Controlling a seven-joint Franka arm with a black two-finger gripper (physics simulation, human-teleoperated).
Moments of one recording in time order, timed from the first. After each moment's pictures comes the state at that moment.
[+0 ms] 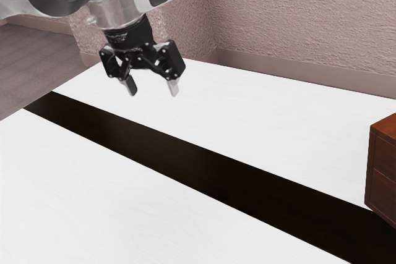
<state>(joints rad) -0.04 0.03 0.04 -1.31 -0.02 1.43 -0.32</state>
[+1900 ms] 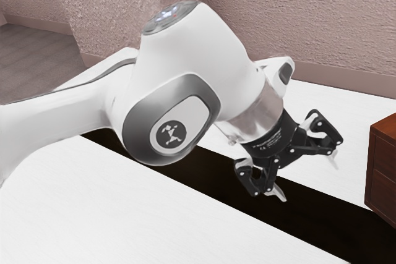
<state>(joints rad) -0.51 -0.06 0.04 -1.79 -0.15 2.17 -1.23</state>
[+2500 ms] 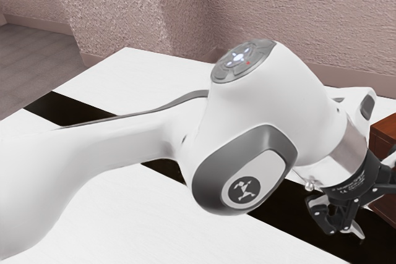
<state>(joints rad) -0.62 0.11 0.02 -1.68 -0.15 2.33 -1.28</state>
